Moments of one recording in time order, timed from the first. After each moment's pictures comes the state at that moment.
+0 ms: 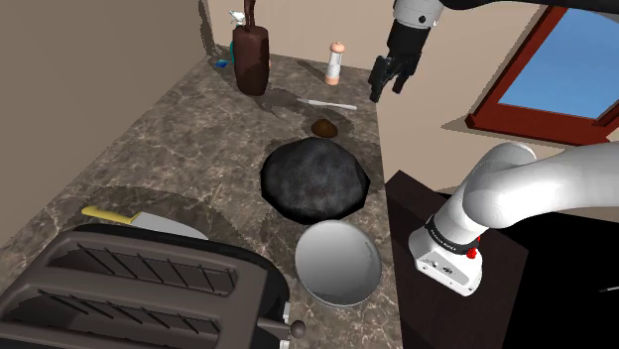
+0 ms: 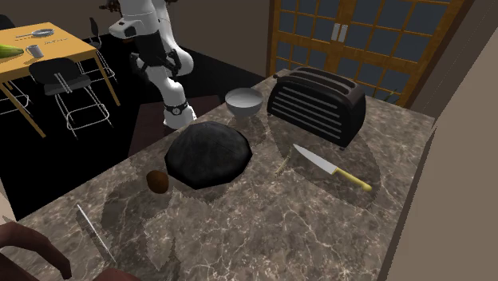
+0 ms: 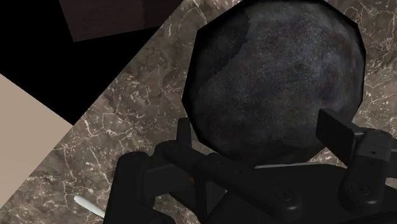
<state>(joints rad) 0.02 -0.77 0.01 -2.43 0.04 1.66 0.14</state>
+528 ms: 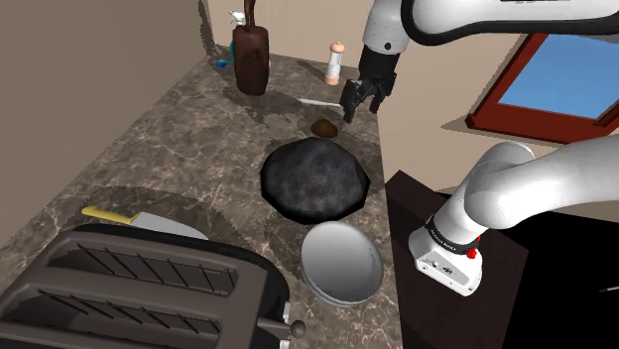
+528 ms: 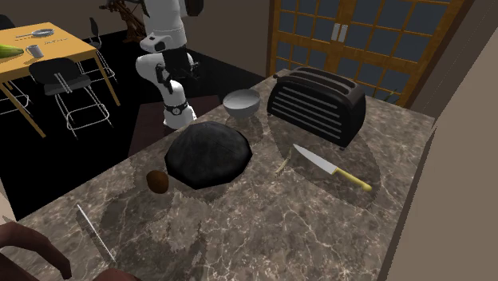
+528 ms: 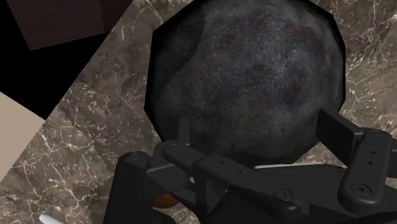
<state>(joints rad) 0.05 -0.70 0.14 -2.48 0.12 1.79 0.31</state>
